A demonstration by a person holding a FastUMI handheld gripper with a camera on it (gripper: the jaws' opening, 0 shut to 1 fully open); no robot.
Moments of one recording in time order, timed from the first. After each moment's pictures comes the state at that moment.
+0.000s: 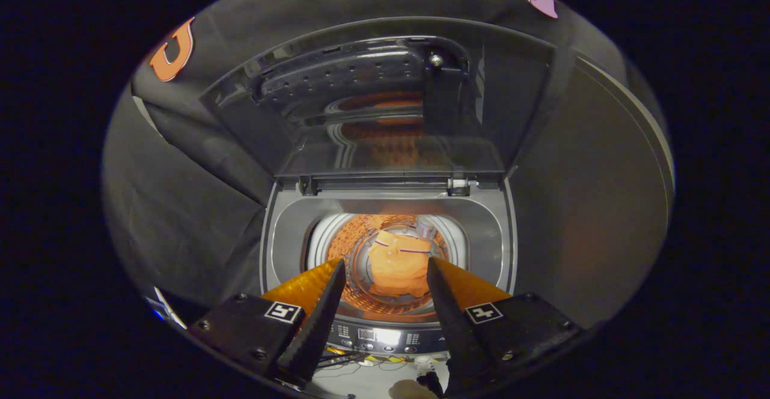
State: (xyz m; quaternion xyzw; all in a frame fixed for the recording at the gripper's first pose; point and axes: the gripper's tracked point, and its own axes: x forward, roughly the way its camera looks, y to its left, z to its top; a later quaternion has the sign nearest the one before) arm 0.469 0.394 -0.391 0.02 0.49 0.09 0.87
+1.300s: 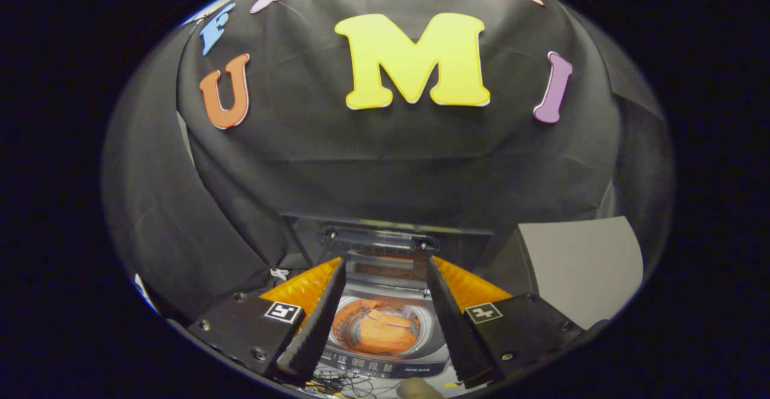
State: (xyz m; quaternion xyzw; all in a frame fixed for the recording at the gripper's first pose) arm 0.510 0.391 -0.238 -0.02 0.26 0.13 0.96
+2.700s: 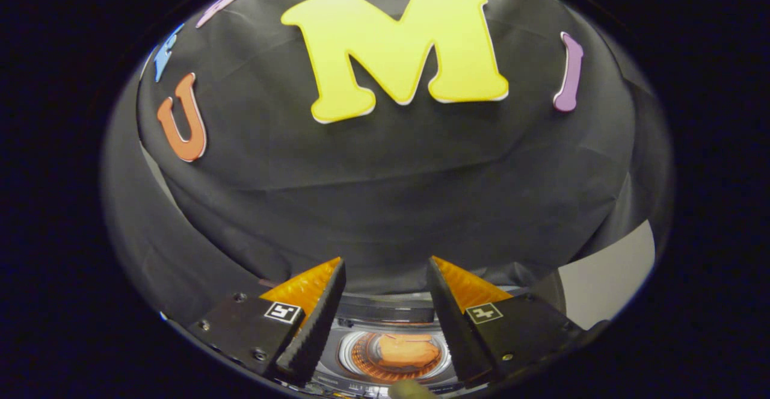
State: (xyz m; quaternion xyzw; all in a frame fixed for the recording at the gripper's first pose) arm 0.645 0.429 -0.245 0.05 0.32 0.10 0.94
